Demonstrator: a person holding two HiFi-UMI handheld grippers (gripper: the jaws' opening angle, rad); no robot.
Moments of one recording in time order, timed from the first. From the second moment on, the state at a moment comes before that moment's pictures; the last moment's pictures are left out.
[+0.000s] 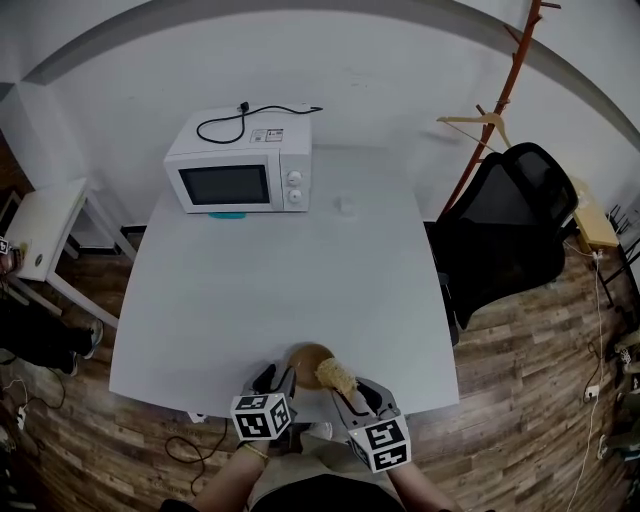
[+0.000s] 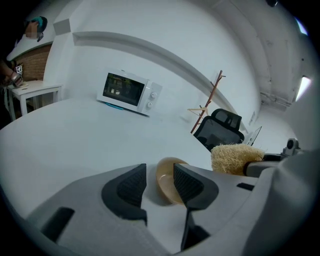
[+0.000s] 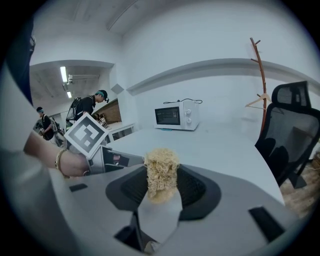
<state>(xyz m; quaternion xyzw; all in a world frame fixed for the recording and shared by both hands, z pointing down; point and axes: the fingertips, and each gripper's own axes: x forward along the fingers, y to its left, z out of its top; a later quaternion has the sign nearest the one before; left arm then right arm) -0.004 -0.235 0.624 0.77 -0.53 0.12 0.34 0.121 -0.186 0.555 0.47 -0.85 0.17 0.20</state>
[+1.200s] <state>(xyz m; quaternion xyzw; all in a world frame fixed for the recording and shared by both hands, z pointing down) -0.029 -0.064 0.556 0.80 -0.50 0.07 0.31 0.088 -0.043 0.512 0.49 -0.85 0.16 0.12</state>
